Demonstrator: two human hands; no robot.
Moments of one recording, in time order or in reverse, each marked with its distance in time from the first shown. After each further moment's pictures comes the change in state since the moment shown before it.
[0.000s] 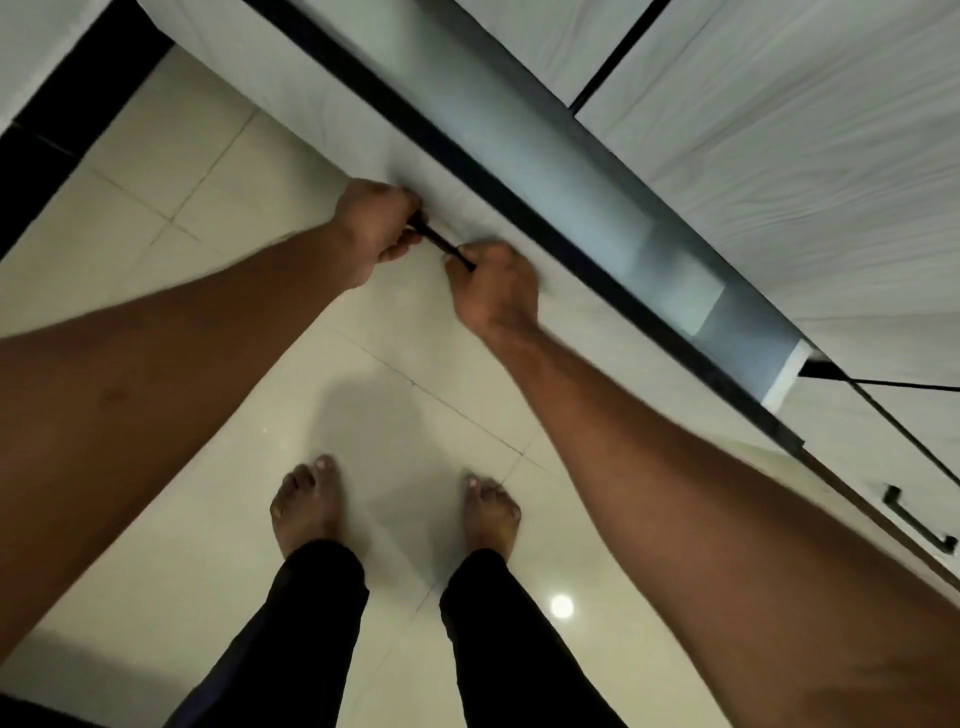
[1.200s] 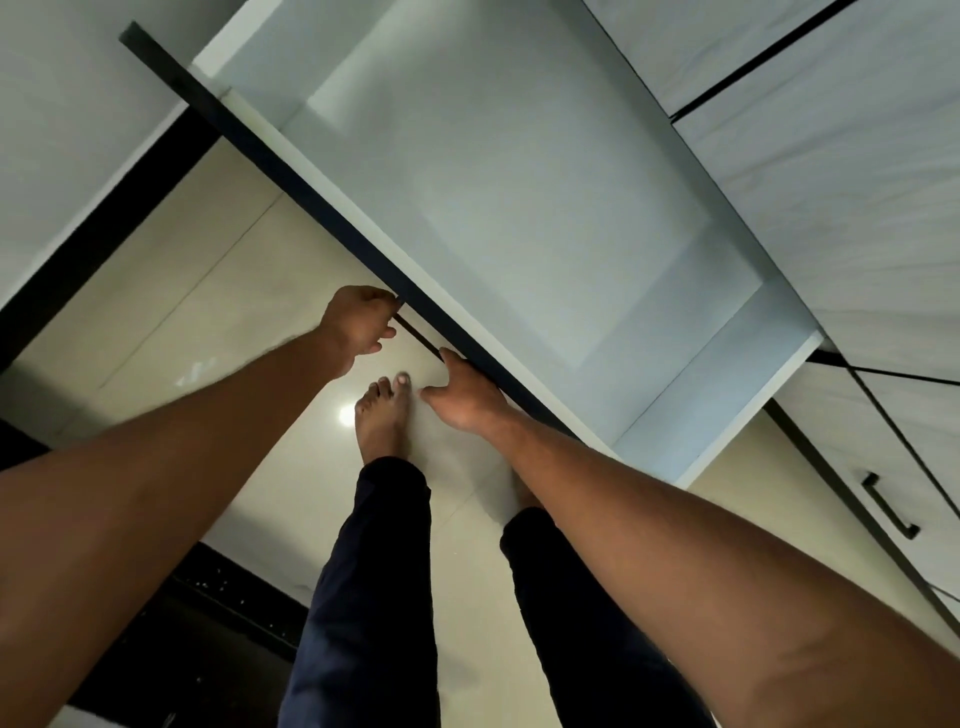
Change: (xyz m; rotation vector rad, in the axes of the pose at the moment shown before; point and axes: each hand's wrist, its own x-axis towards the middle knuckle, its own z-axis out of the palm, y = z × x) left_hand -0.153 -0.099 -0.125 0.065 0.106 -0.269; right_hand -0.177 -0.047 0.054 -0.030 -0.765 0.104
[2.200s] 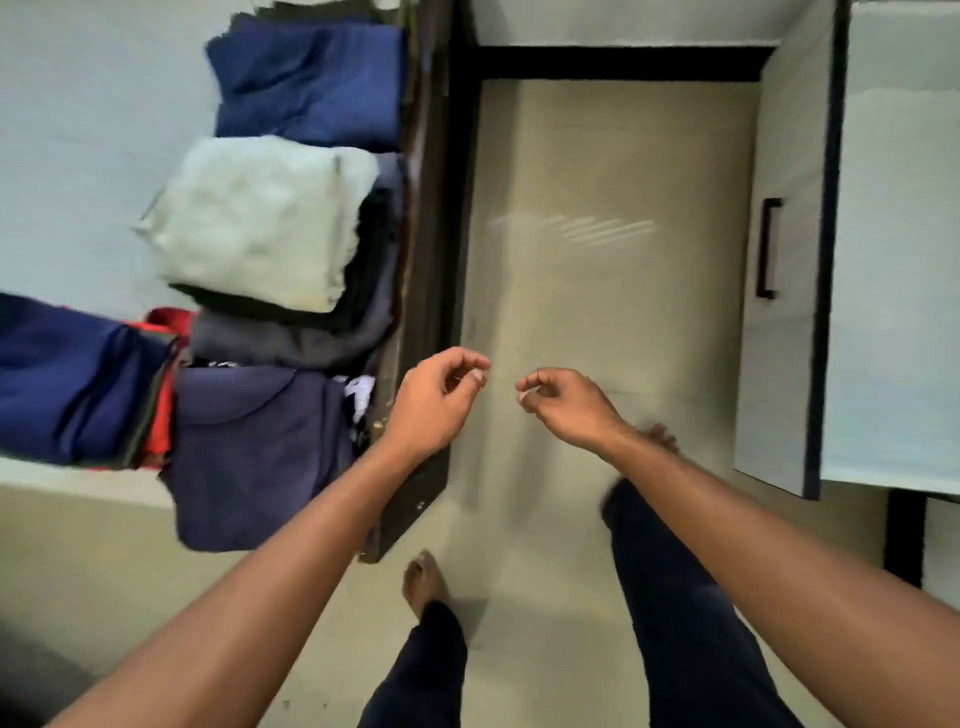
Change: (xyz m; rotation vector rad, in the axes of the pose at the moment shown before) left_hand -0.468 -0.447 0.095 -0.394 0.686 0.243; right_hand -0.309 0.146 0.255 -0.620 -0.272 -0.491
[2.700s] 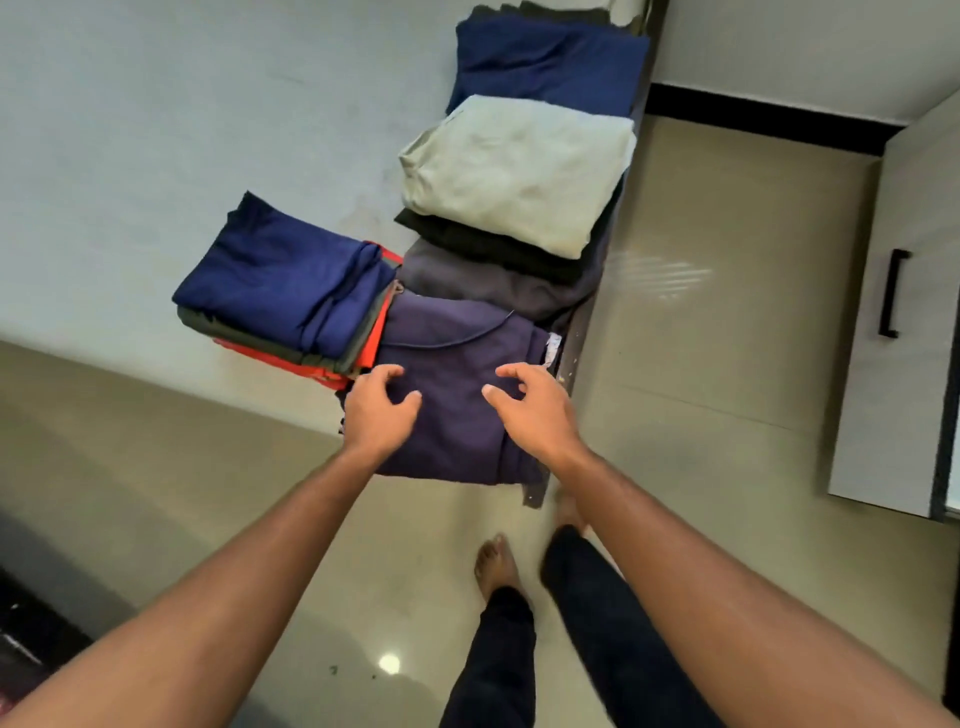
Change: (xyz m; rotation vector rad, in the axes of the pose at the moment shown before) left_hand -0.110 -0.218 -0.201 0.097 0.342 -0.355; right_hand -0.036 -0.136 0.264 0.018 0.198 -0.178
